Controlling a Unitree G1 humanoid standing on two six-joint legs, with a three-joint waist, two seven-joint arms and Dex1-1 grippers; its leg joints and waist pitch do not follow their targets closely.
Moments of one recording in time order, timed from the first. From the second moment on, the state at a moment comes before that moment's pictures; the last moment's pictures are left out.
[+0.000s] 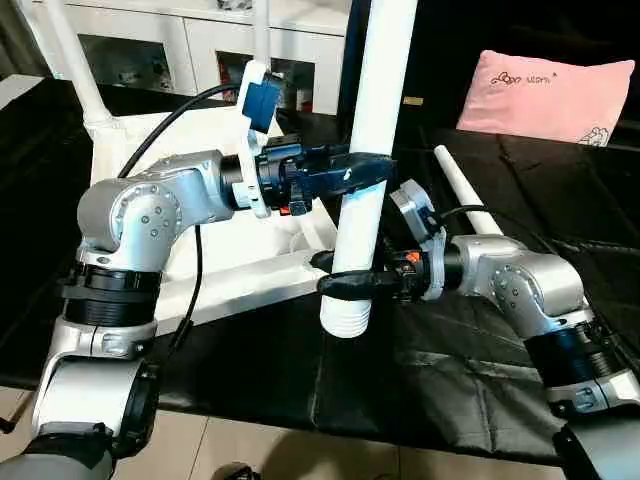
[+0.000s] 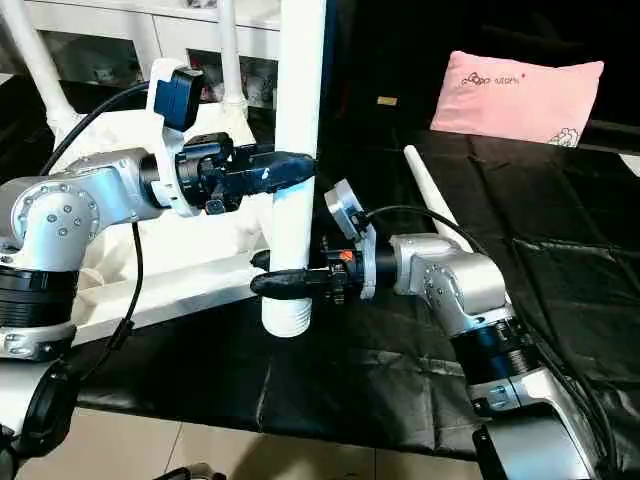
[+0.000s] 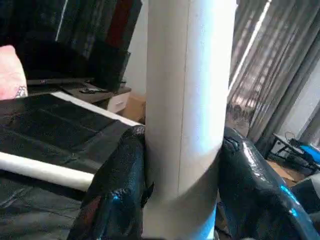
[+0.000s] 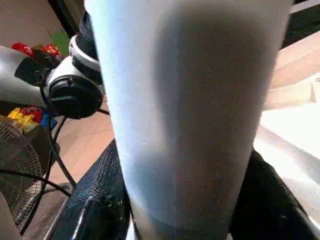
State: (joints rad) left arm -0.83 0.32 0.03 0.09 -0.79 0.93 -0.98; right arm -0.62 -0.37 0.20 0.21 0.57 0.68 1.31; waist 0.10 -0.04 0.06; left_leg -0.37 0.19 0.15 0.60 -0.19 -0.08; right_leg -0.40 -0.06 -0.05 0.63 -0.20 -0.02
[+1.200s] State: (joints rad) left arm -0.78 0.28 0.09 0.13 -0.63 0.71 -0.45; right arm -0.55 -0.15 0.09 0.24 0.46 0.47 0.91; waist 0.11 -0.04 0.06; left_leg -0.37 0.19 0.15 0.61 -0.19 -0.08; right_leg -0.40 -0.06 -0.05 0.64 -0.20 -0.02
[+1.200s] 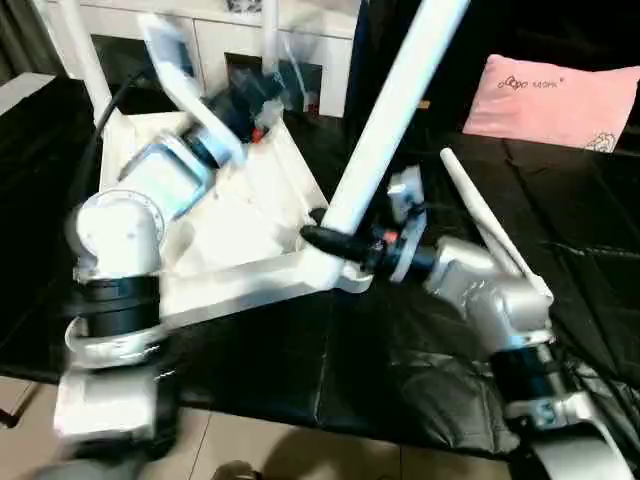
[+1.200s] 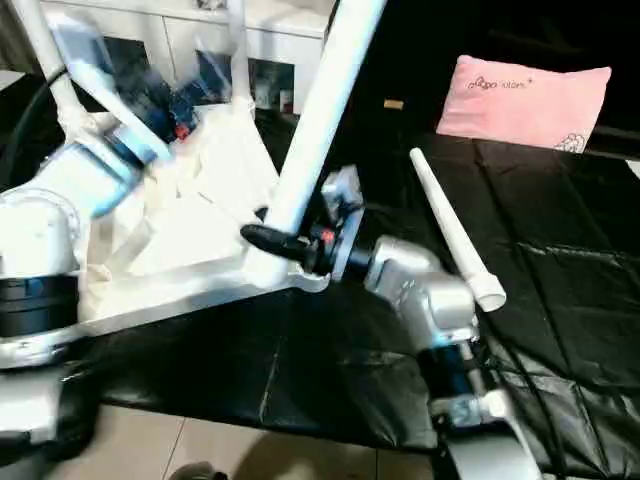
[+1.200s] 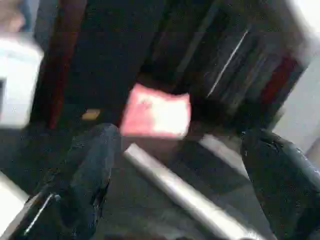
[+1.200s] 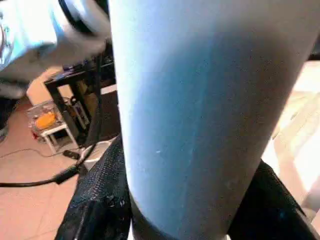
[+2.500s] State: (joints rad) left arm -0.61 0.46 -0.22 0.19 -0.30 0.51 -0.69; right arm -0.46 -0.19 0.02 0.27 0.25 0.32 0.56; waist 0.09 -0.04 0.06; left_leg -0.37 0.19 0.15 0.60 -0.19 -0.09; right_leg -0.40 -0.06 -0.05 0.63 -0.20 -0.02
